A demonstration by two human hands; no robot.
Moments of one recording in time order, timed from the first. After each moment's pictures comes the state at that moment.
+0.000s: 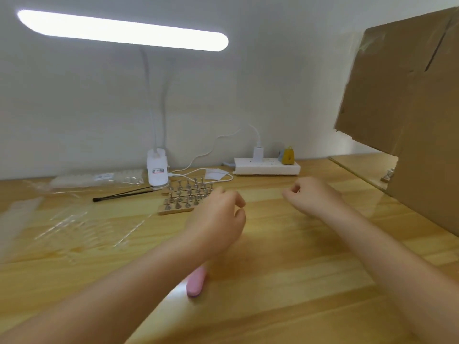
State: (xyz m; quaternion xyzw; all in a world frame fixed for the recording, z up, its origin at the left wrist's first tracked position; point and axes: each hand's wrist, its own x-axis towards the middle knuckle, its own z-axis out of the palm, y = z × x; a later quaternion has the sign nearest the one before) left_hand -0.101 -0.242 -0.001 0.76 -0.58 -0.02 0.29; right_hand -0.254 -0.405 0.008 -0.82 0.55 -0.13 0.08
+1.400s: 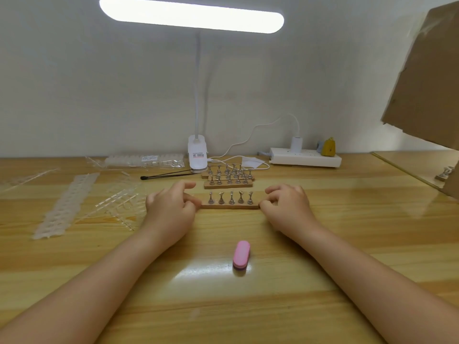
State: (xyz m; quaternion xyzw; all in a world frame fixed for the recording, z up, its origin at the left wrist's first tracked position) left_hand 0.011 -0.166 -0.048 0.80 -0.45 0.06 0.39; right_hand -0.167 -0.325 -0.047 -0.88 0.38 -0.25 0.17
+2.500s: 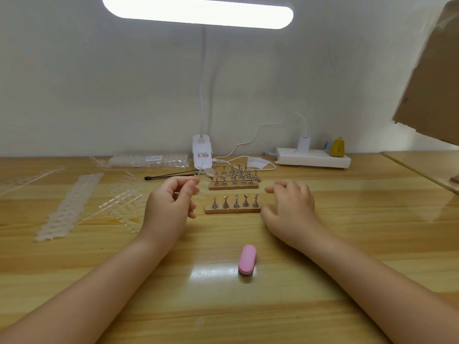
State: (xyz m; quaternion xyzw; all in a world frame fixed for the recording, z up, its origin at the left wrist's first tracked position) left_hand -0.004 -0.154 -0.035 0.68 -0.36 -0.05 0.64; right_hand -0.165 -0.310 -0.044 -0.90 0.36 -0.25 0.08
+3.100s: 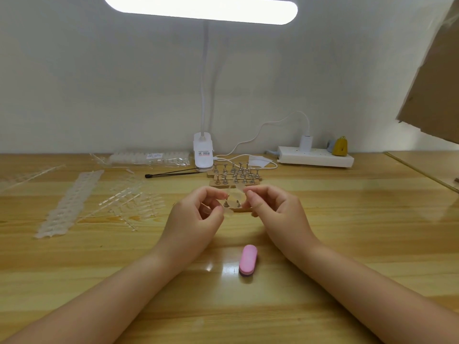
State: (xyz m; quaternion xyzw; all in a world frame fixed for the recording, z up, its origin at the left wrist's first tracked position) left_hand -0.036 -0.154 -0.039 0.67 -0.47 -0.07 0.57; right_hand -0.162 -0.271 -0.038 -0.74 0.18 -0.40 0.51
